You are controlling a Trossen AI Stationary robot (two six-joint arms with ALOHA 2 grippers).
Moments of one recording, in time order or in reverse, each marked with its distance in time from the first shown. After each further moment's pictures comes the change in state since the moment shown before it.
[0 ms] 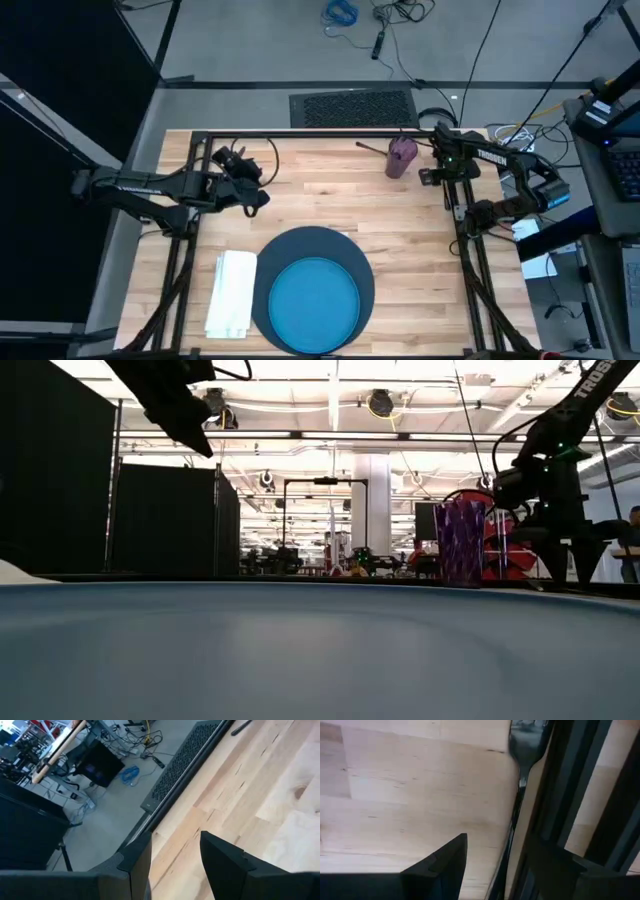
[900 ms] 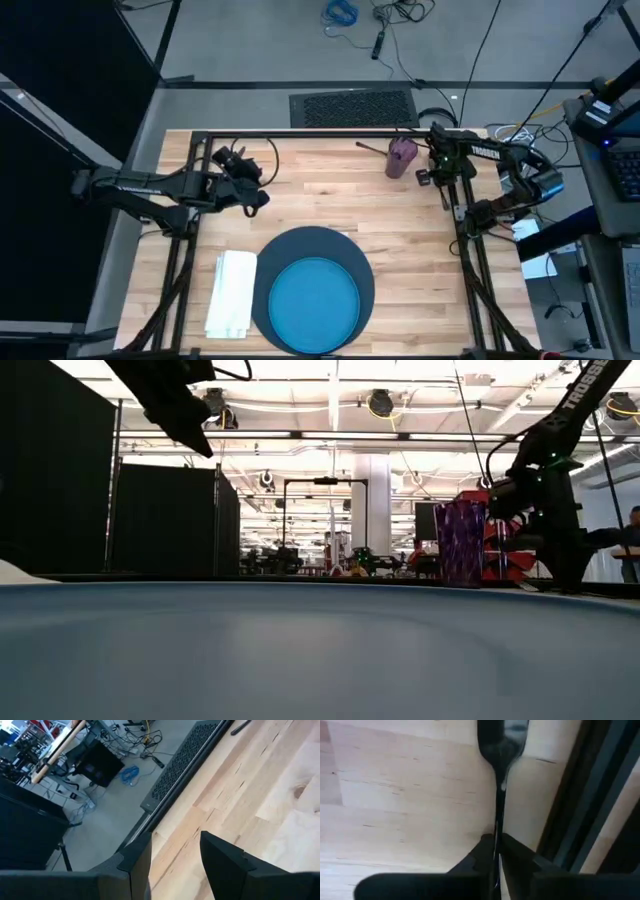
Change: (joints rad) left arm 0.000 0.000 0.000 -0.001 0.004 -0.002; right arm 0.002 0.097 0.001 0.051 -0.010 -0.017
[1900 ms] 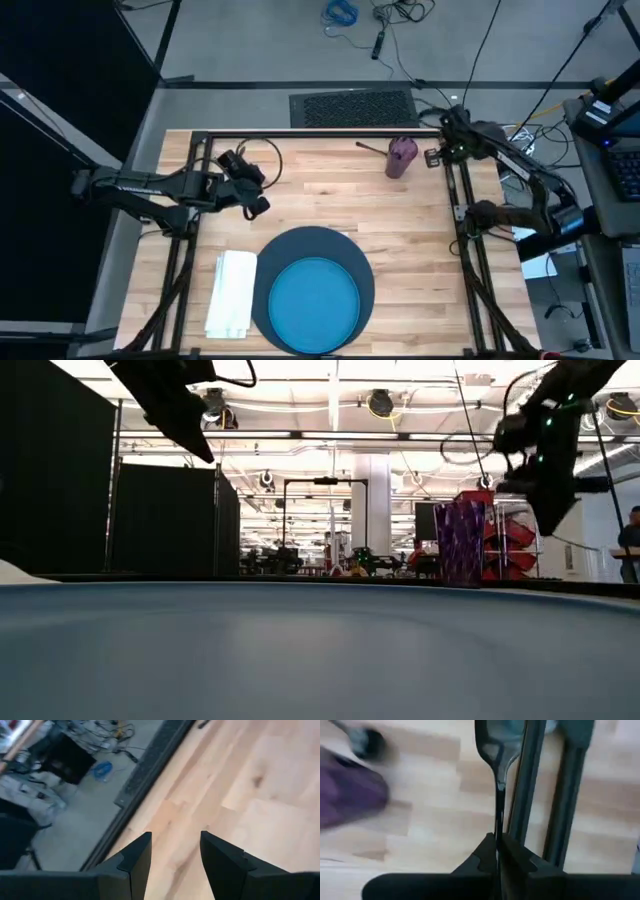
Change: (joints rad) left arm -0.003 0.000 0.000 -0.003 0.173 0.000; right arm 0.014 -0.383 0.196 -0.159 0.097 -0.030
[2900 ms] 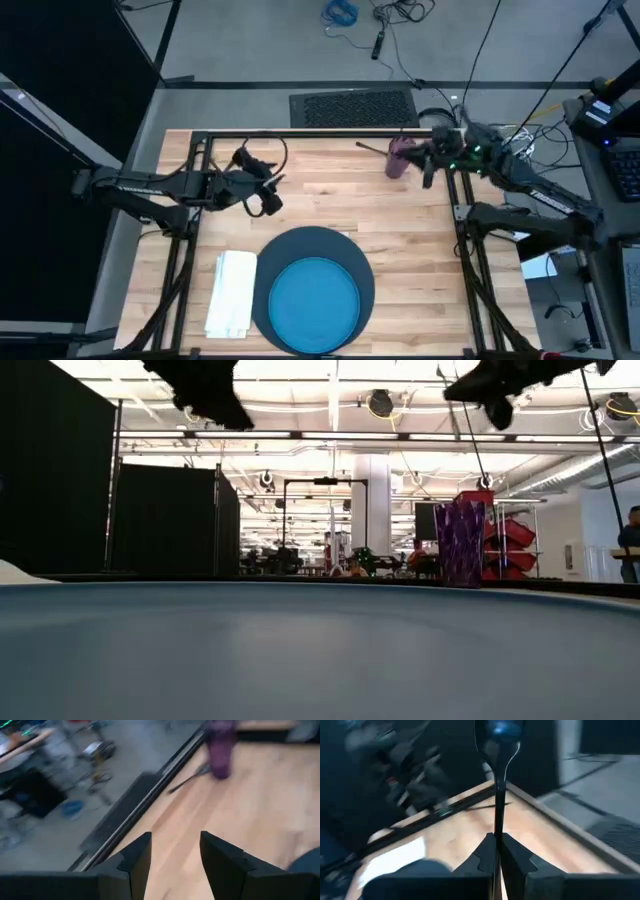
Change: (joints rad) left arm -0.002 0.006 -0.001 0.468 0.161 0.153; right arm 0.672 -0.331 -0.132 0.831 -0.398 0.014
